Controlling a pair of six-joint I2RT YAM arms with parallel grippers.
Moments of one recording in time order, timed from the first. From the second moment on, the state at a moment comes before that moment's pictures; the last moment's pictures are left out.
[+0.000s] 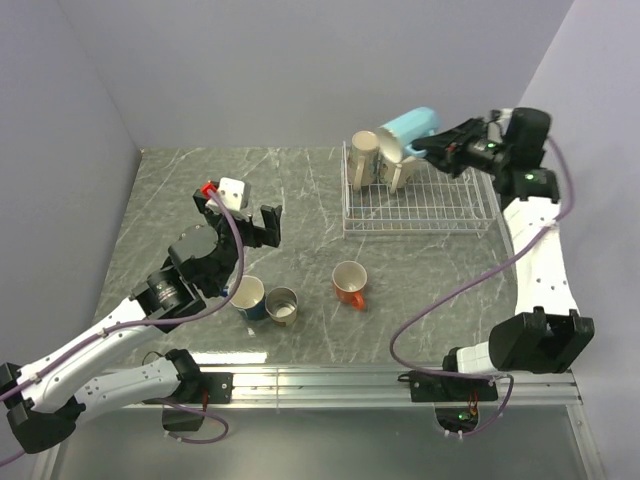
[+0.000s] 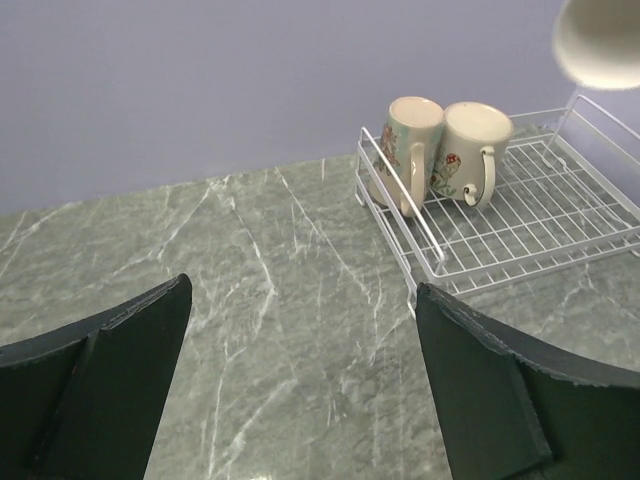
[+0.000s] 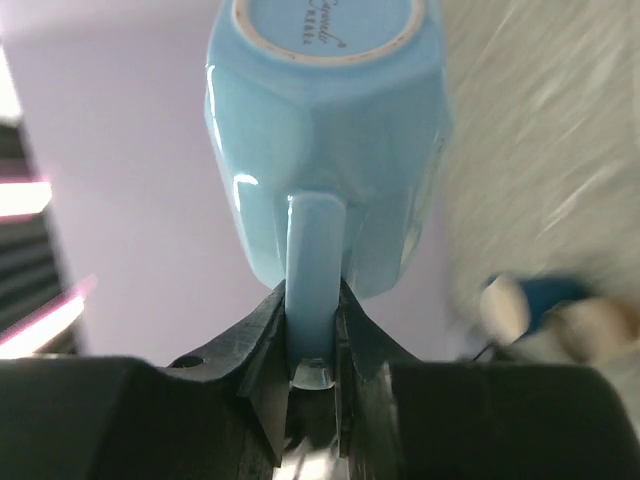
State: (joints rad) left arm -0.89 0.87 0.95 -0.05 -0.60 -0.04; right arm -0.04 1.39 1.49 -0.40 -0.89 1.31
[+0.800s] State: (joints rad) left arm -0.89 1.03 1.08 -0.26 -0.46 -0.24; right arm -0.06 1.61 1.57 -0.70 0.22 0.49
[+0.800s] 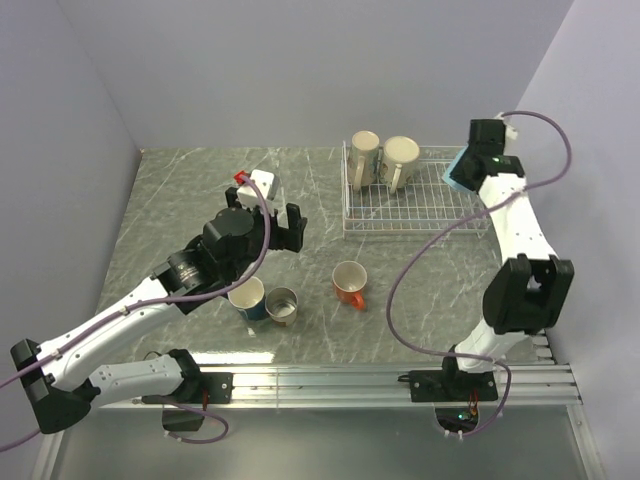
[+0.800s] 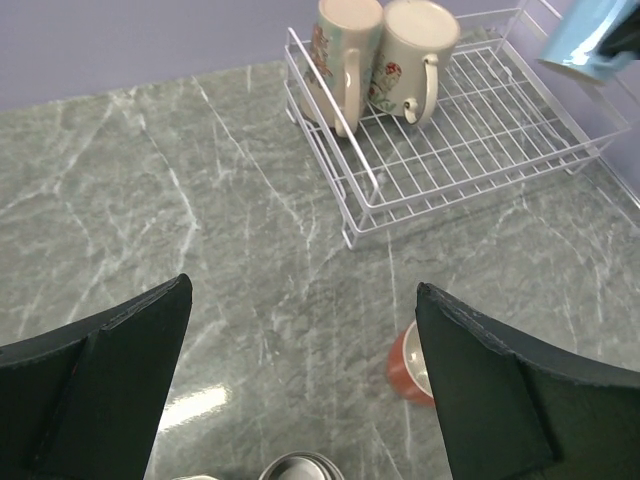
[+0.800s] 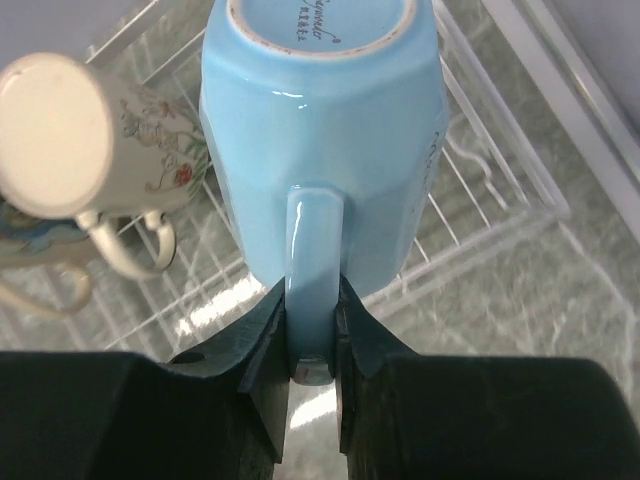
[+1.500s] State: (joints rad) left arm -0.89 0.91 0.94 -0.34 -0.45 -0.36; right arm 0.07 1.93 1.49 -0.21 0.35 0.39
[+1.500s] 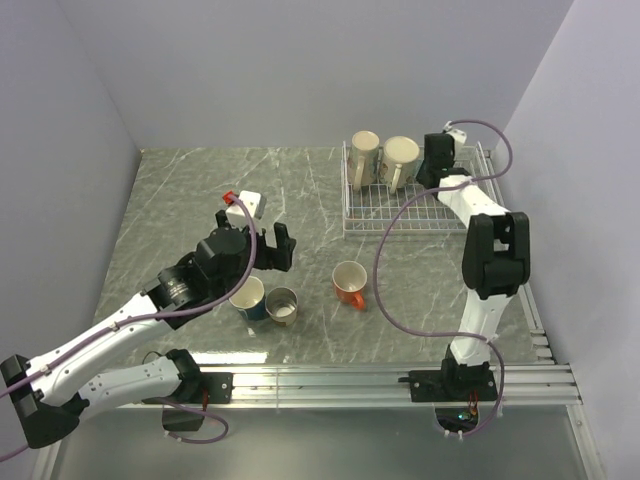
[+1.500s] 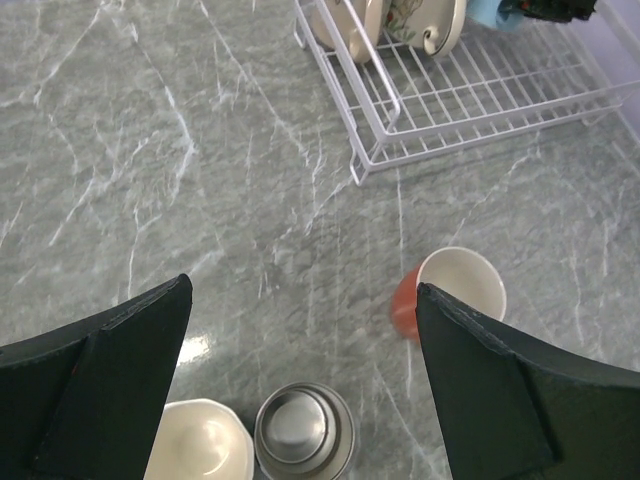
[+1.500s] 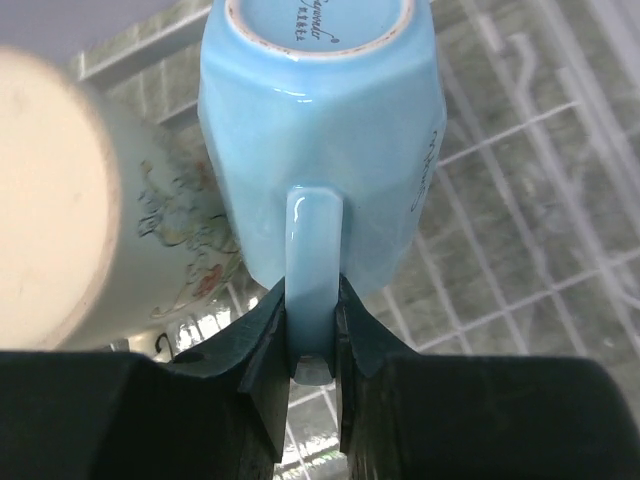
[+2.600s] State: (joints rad) left arm -0.89 0.98 0.93 -0.34 -0.47 -0.37; right arm 0.09 2.12 1.65 -0.40 0.23 0.39
